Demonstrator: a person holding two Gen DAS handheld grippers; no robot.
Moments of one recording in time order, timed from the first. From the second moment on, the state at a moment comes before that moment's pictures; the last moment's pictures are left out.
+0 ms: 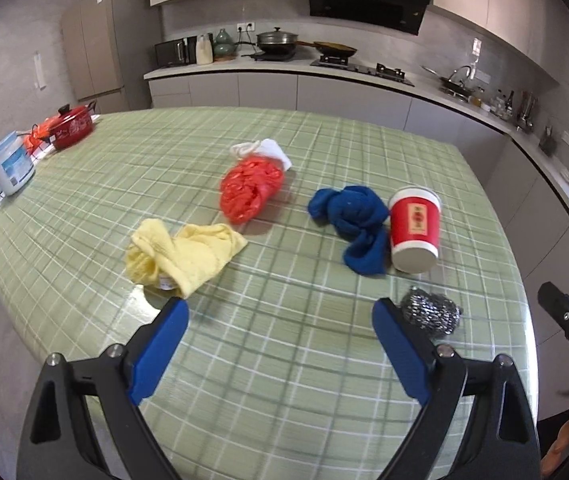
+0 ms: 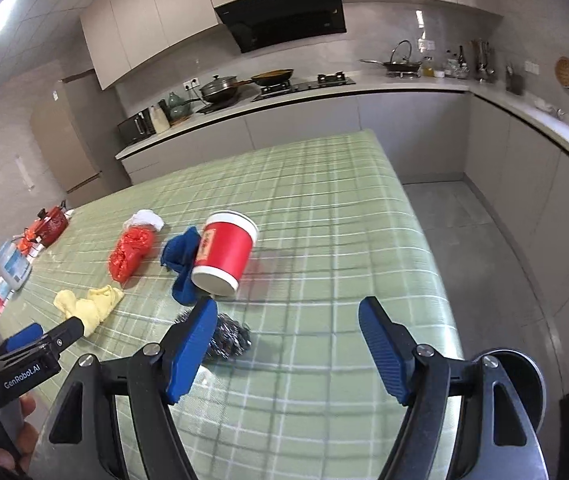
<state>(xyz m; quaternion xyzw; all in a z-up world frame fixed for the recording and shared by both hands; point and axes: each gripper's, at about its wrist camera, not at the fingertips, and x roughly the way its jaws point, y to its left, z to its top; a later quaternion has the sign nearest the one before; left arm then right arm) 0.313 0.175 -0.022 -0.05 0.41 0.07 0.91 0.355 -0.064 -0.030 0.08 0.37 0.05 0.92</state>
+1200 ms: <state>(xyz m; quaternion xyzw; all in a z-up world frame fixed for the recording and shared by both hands) 0.478 0.255 -0.052 -0.03 0.44 -0.01 0.90 0.476 0.030 -0.071 0.10 0.42 -0.03 0.90</state>
